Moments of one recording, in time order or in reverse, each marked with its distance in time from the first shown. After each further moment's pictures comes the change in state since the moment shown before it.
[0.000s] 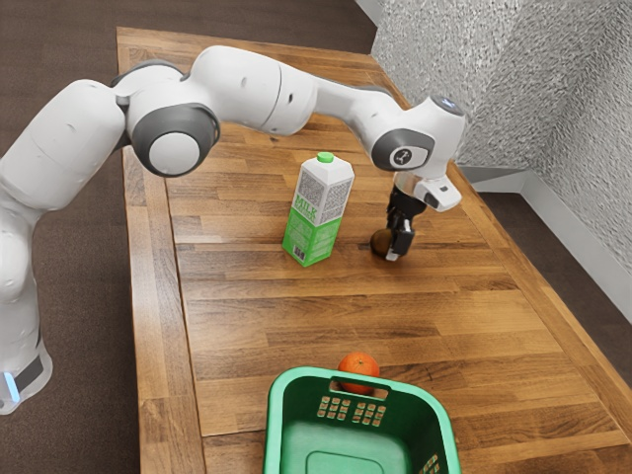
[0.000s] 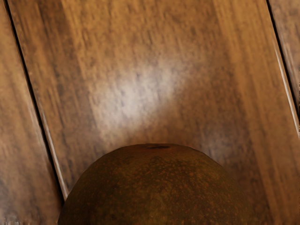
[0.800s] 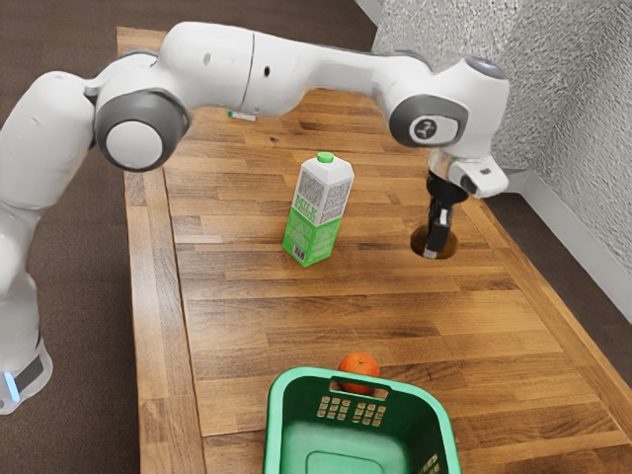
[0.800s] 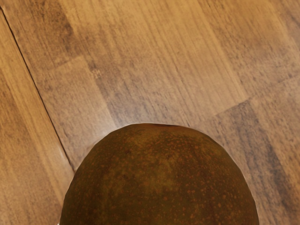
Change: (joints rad) arm -0.176 -0.145 -0.029 0.071 0.003 -0.098 -0.003
